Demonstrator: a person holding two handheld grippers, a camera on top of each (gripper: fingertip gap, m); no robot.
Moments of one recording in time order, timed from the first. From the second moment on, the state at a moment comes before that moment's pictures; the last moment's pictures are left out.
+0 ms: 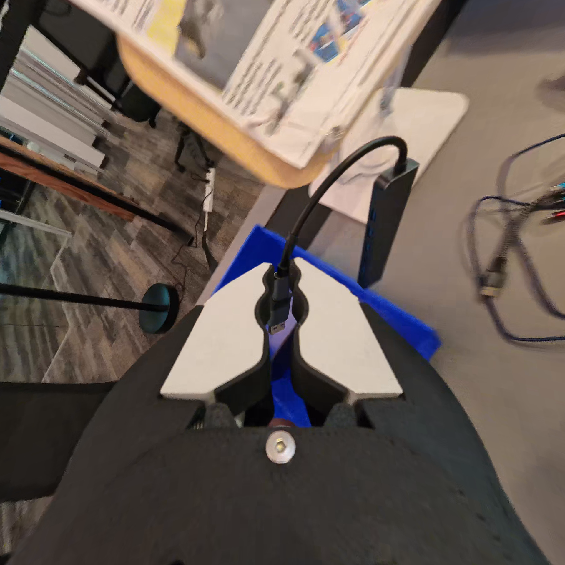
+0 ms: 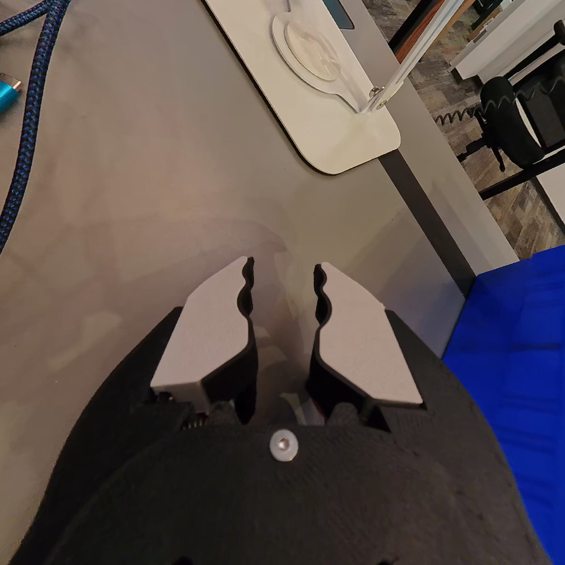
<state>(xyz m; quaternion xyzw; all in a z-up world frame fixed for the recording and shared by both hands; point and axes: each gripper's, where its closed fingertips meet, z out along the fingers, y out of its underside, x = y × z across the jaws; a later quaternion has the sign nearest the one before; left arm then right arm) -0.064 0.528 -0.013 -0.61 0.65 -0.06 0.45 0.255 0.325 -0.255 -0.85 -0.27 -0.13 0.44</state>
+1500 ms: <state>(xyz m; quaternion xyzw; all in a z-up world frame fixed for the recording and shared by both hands) -0.131 0.321 -0.219 -0.79 0.55 -0.14 0.24 0.252 0.321 -0.256 -0.85 -0.27 -0.11 0.44</state>
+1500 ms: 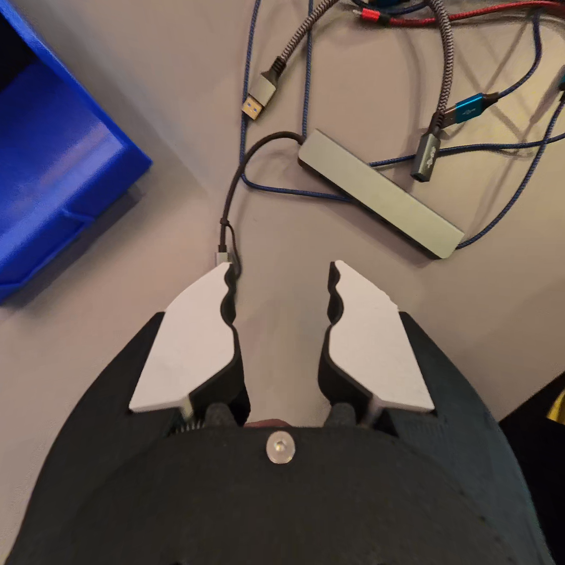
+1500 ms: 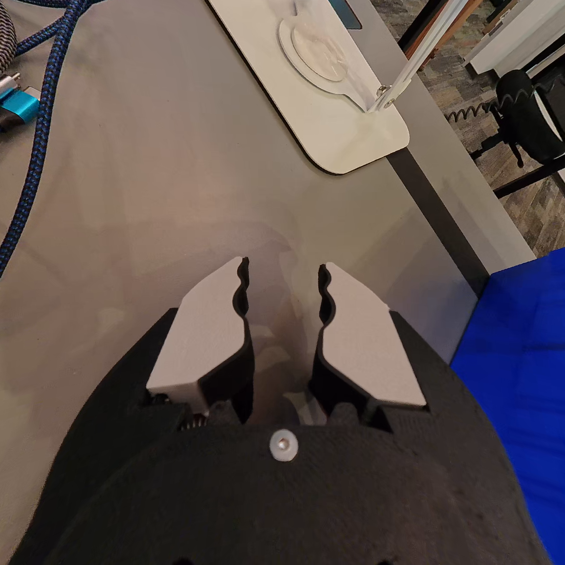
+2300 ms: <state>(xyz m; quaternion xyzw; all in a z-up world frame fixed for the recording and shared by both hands) -0.043 0.272 -0.264 -0.82 0.50 -0.14 0.24 0.252 0.322 -0.254 -0.85 -0.27 -0.11 0.44</state>
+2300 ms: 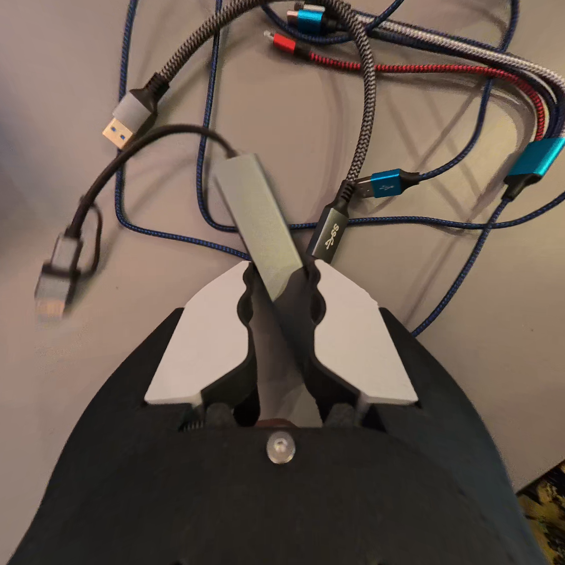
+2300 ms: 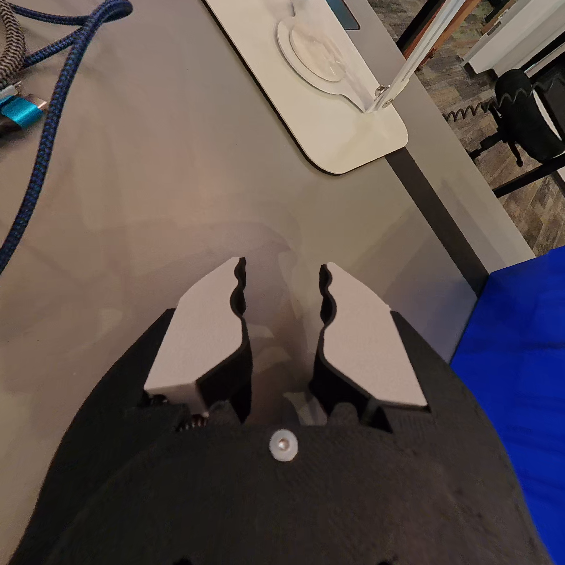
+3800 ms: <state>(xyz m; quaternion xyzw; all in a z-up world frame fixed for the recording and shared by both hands) 0.018 0.232 -0.079 -0.59 0.34 -0.60 0.43 0.059 0.237 -0.026 -0.43 -0.22 0.61 0.63</state>
